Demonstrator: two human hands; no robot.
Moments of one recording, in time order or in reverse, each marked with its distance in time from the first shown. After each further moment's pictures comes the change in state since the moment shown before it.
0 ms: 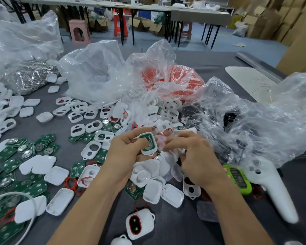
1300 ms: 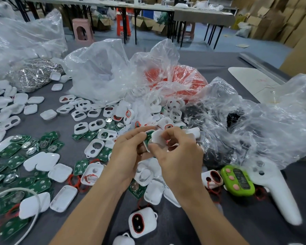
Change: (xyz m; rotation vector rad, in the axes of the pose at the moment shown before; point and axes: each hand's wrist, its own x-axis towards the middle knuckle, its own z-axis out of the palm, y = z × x) left_hand -0.005 0.005 0.005 -0.117 0.039 -0.039; right_hand -0.002 -0.054 0.042 0.203 0.457 0.148
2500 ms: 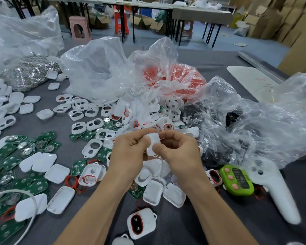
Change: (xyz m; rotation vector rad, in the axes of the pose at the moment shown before) left_hand -0.004 -0.006 0.002 0.255 0.021 0.198; right_hand 0.015 0.015 -0.004 0.631 -0.314 0.365
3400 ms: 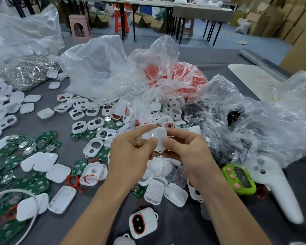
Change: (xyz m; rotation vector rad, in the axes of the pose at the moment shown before) left_hand -0.007 -0.002 -0.003 0.273 0.061 0.157; right_hand 0.004 -0.010 -0.019 0.182 -0.143 0.112
